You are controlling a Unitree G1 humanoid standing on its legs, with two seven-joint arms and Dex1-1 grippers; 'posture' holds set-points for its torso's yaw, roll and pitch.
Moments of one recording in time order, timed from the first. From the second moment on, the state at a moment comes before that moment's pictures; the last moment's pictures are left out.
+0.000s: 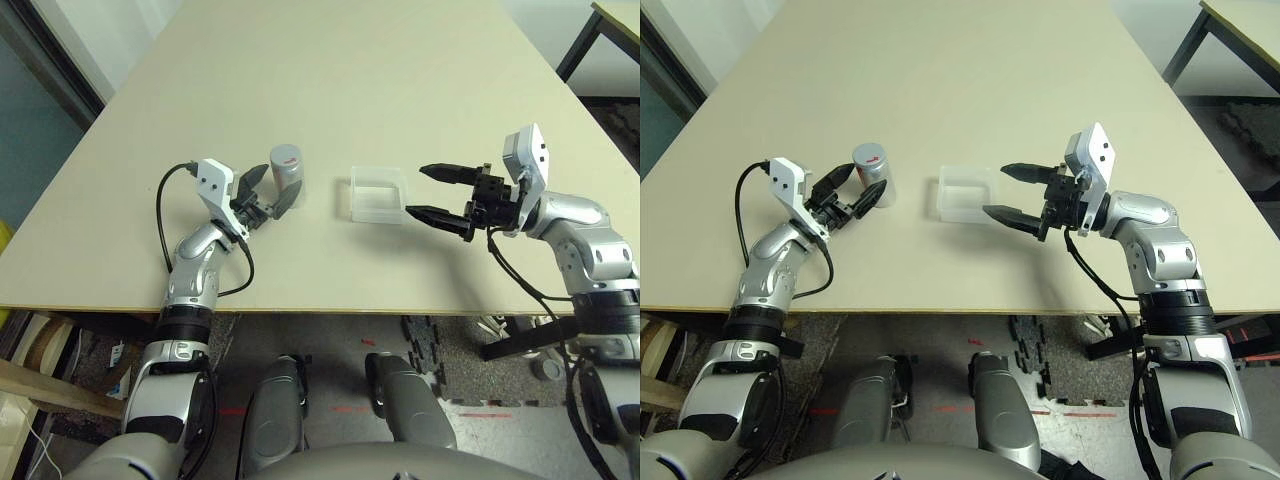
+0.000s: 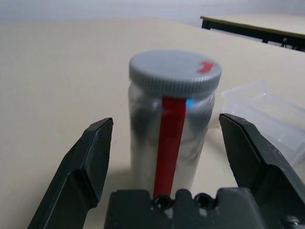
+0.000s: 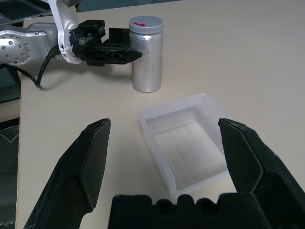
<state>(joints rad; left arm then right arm) -0.53 0.26 0.12 0.54 -0.31 -0.11 -0.72 -0.47 -0.57 -0.05 0.14 0.42 0.25 1.14</state>
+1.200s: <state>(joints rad) -0.72 0.24 0.11 0.88 -0.24 -0.28 -0.72 -0.44 -0.58 -0.05 0.12 0.42 0.22 1.13</state>
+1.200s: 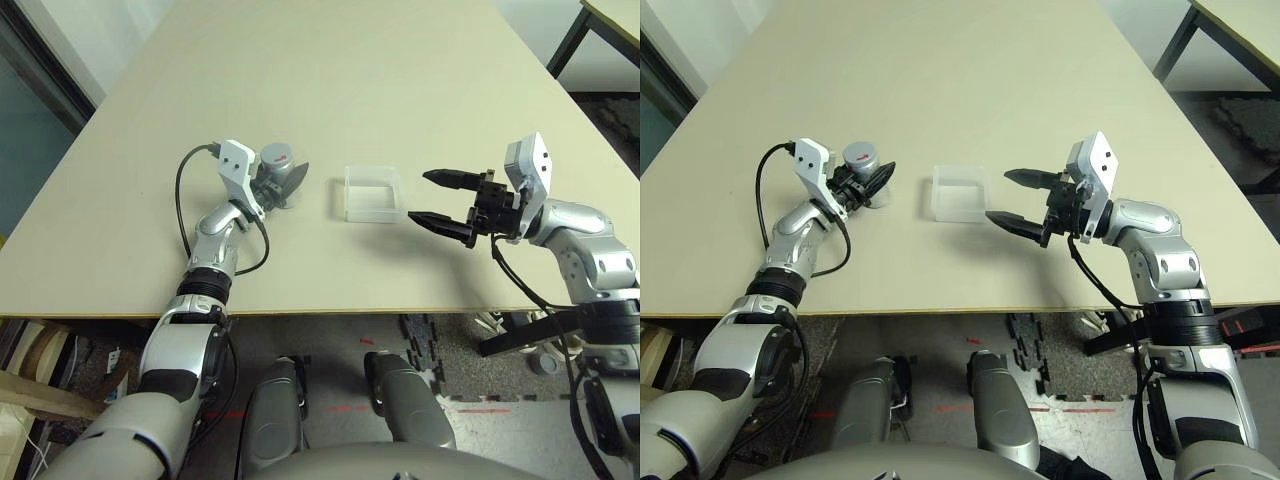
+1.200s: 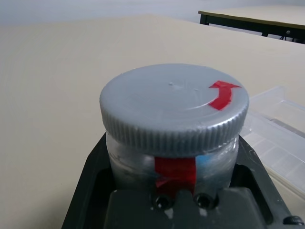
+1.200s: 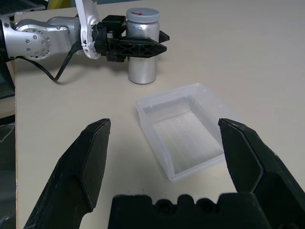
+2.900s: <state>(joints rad) -0.92 0.23 -0.02 0.61 -0.31 0.17 -1.08 -0.97 -0.39 0.05 0.42 0.39 0.37 1.16</state>
